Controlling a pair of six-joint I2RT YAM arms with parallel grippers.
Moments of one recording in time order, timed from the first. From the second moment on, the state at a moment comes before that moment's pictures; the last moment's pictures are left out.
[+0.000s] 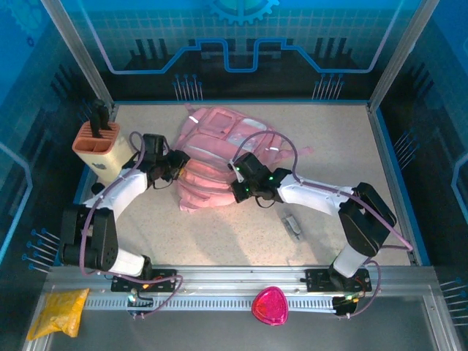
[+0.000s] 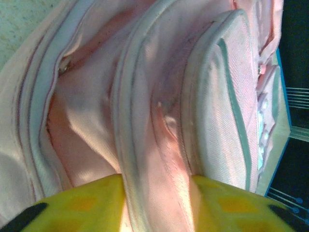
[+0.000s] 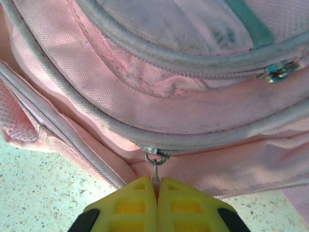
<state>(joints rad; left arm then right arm) -0.10 1.41 0.85 -0.27 0.29 -1.09 0.82 1.66 1.10 -0.37 0.01 0.31</state>
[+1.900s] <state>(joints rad) -0.29 1.31 0.74 -0.26 0.21 -1.26 0.71 1.69 1.13 -0.36 0.05 0.28</state>
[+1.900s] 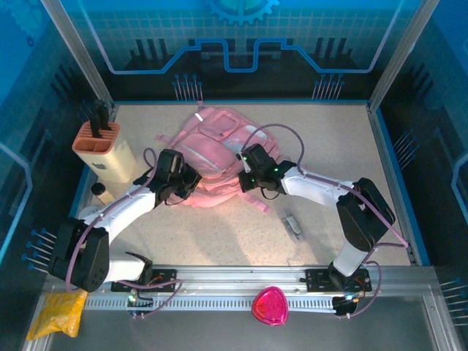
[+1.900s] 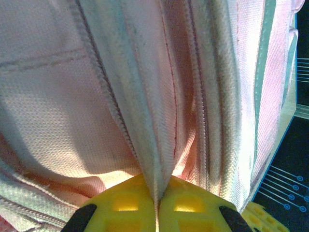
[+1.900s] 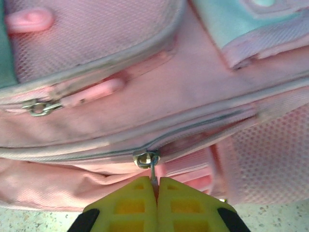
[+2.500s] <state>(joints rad) -0.24 1.35 0.80 -0.34 0.23 -1.12 0.63 1.75 1.19 -0.42 0.03 0.28</state>
